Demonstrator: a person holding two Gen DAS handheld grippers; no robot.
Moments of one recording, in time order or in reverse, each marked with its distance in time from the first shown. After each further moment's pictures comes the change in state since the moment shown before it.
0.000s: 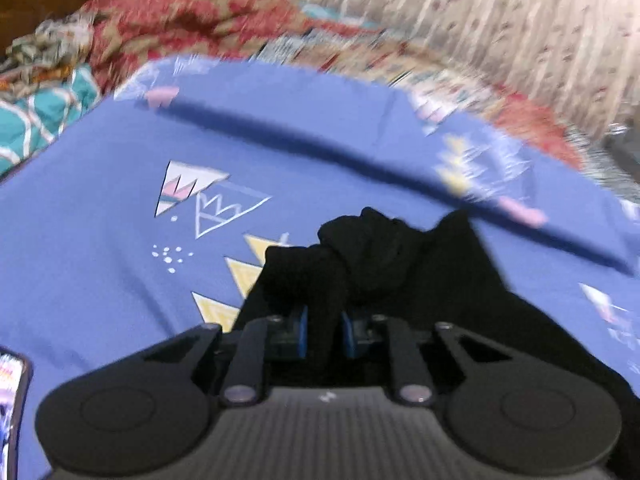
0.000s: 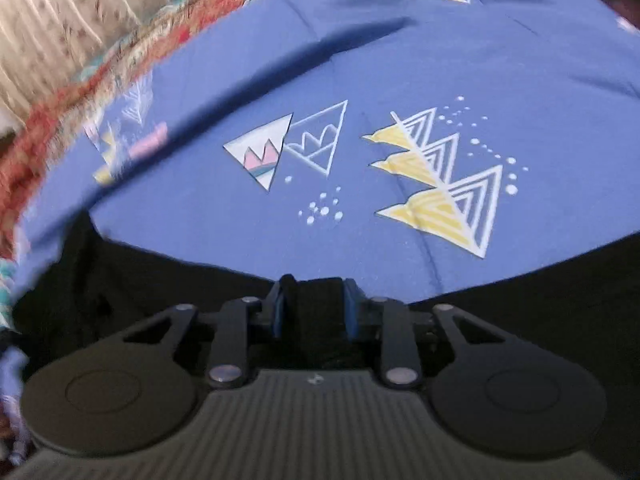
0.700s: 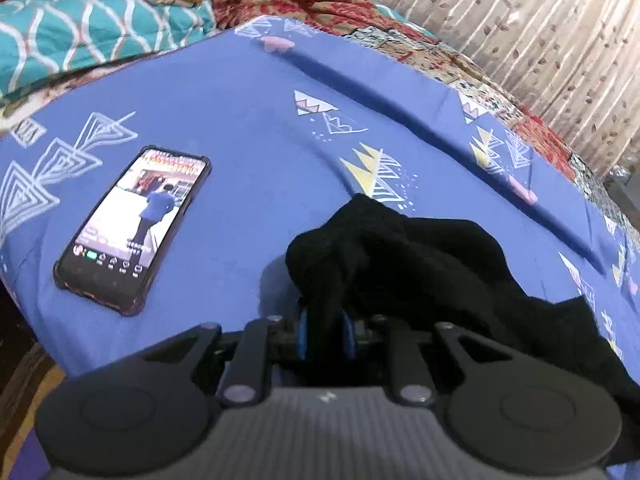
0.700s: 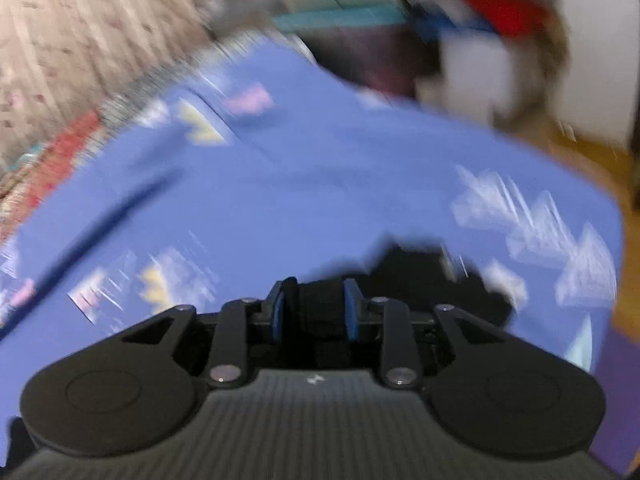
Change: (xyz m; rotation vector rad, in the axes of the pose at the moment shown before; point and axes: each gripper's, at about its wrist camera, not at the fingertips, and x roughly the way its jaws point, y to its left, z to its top) left arm -0.130 0.098 -0.103 -0.209 0.061 0.001; right arm -0.135 -0.111 -0.039 0.321 -0.304 -0.386
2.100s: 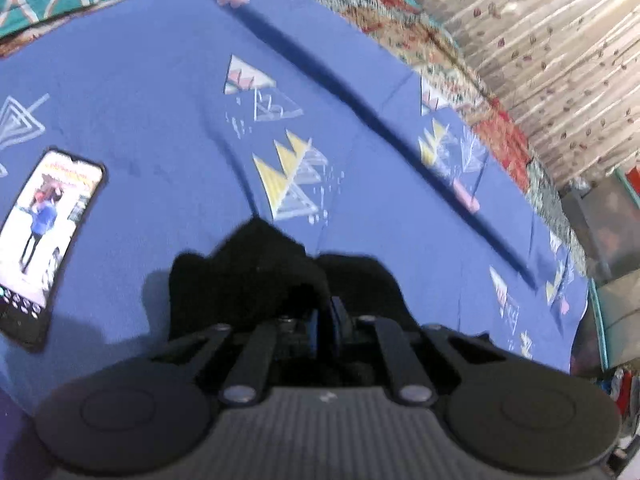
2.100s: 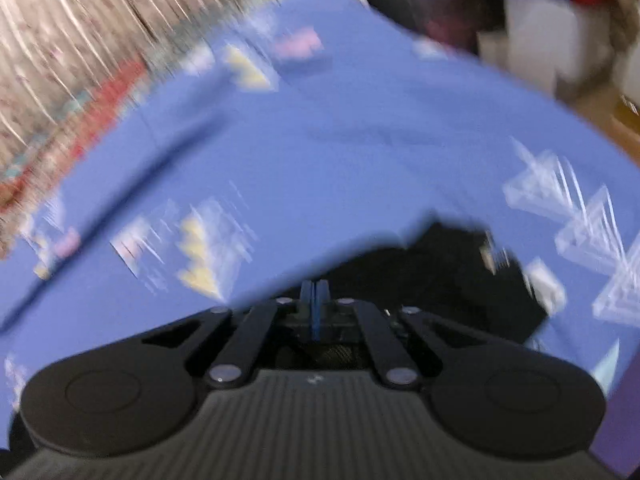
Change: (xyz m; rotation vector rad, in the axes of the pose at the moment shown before) left arm 0.029 -0.034 0.075 -0.158 0.187 -0.191; right arm 0.019 0.002 0.046 -0.102 0.142 0.215
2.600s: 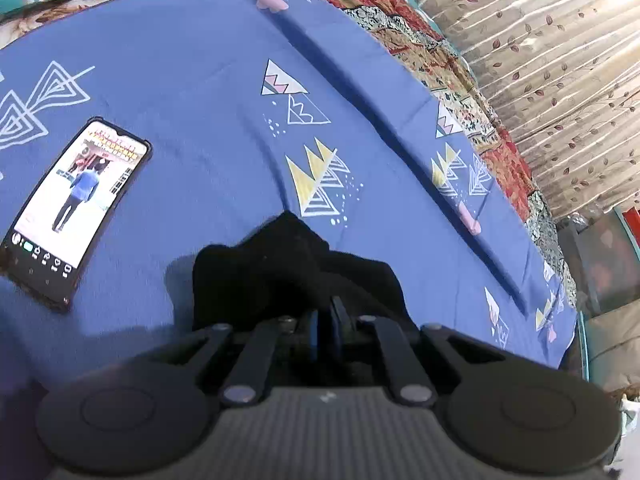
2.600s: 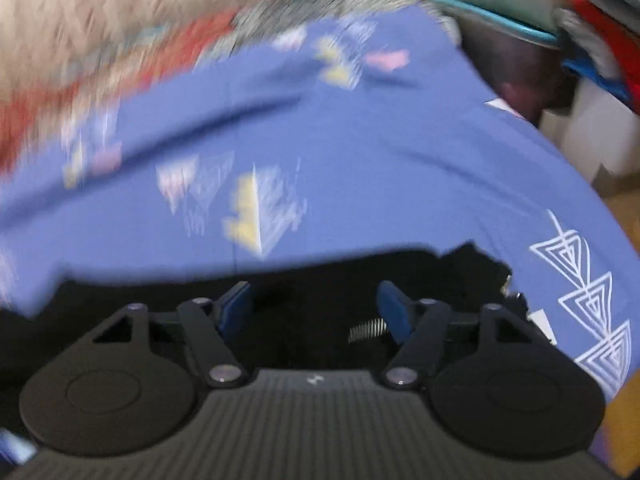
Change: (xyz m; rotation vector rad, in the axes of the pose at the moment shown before) left arm -0.019 0.024 -0.018 -0.101 -0.024 -0.012; right arm -0.014 0.043 -0.048 -0.418 0.055 -0.014
